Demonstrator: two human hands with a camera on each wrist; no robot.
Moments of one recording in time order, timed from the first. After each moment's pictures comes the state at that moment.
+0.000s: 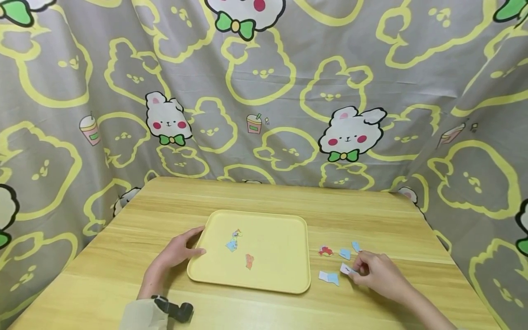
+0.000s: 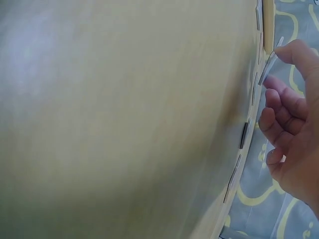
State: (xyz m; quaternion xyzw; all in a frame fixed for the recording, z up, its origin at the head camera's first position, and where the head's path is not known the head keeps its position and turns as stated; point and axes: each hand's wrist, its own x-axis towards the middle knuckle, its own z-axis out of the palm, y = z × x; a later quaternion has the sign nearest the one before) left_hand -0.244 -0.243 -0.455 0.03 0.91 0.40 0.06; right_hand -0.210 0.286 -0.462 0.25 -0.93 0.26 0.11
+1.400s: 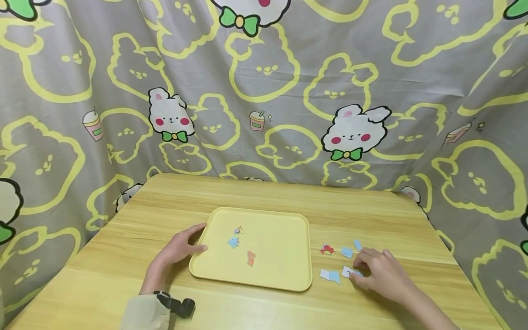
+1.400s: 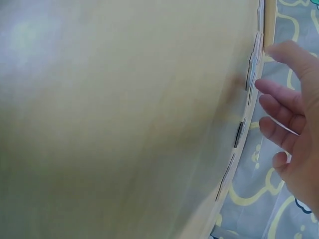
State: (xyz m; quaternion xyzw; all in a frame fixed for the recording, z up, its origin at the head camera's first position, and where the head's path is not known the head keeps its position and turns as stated) left_hand -0.246 -0.246 -0.457 0.03 0.91 0.41 0.06; right_hand -0.210 0.286 -0.462 0.27 -0.94 0.11 0.20
